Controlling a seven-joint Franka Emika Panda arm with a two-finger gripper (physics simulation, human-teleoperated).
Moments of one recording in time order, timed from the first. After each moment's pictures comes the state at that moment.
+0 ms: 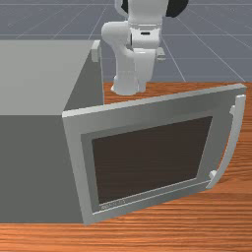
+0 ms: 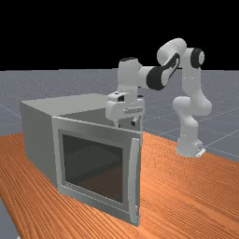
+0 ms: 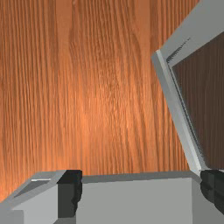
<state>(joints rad) 0.05 0.19 0.03 -1.81 -0.02 2.04 -0.66</state>
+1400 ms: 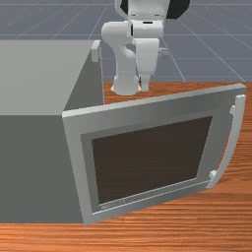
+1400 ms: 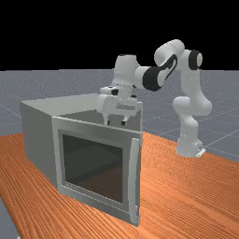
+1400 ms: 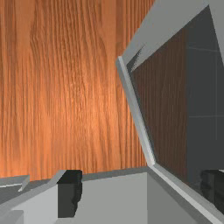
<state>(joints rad) 0.05 0.26 0.02 -1.72 -0.04 2.20 -0.68</state>
